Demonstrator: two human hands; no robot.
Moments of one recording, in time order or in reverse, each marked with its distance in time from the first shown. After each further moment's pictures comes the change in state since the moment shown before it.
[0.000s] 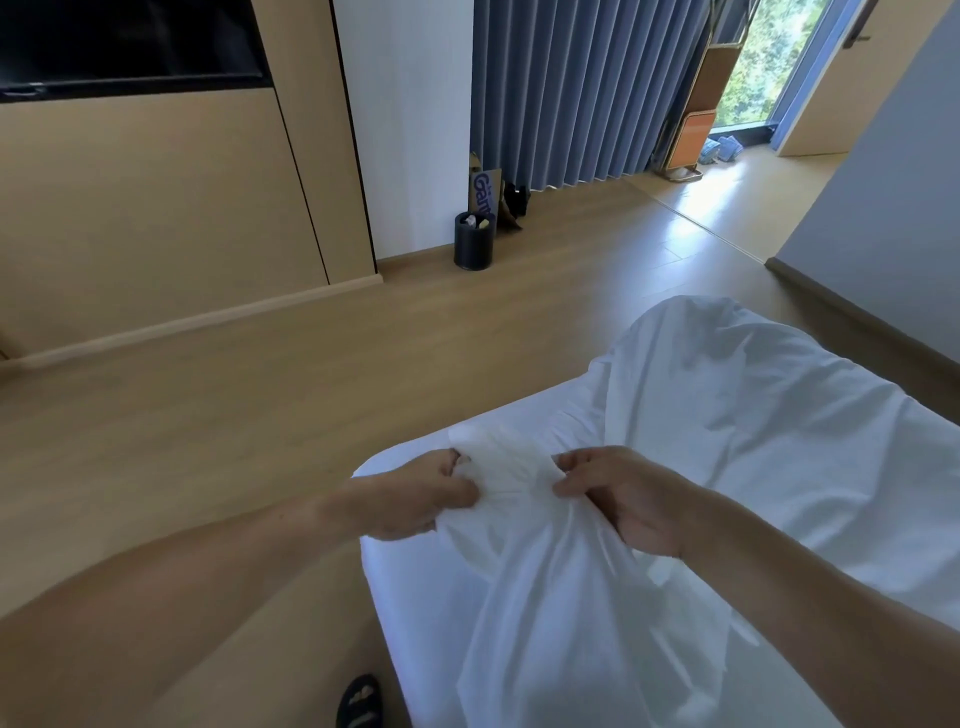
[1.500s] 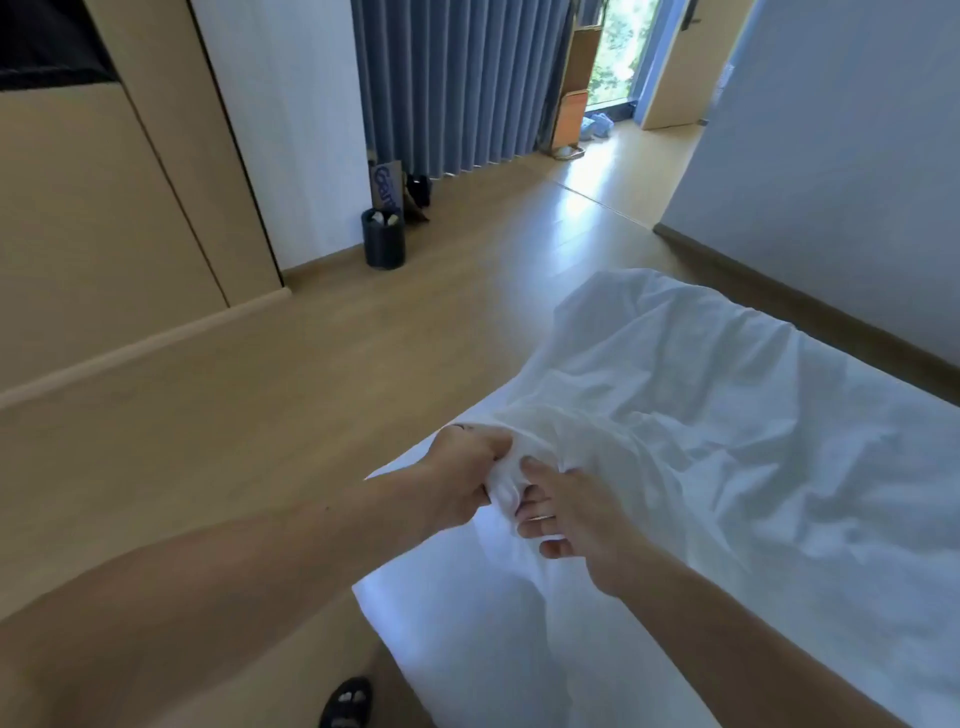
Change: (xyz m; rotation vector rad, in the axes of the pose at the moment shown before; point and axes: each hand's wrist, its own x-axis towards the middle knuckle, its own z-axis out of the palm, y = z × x) left_hand 0.018 0.050 -0.030 -0.200 0.185 -0.063; right_hand 0.060 0.011 0.109 -0.080 0.714 0.015
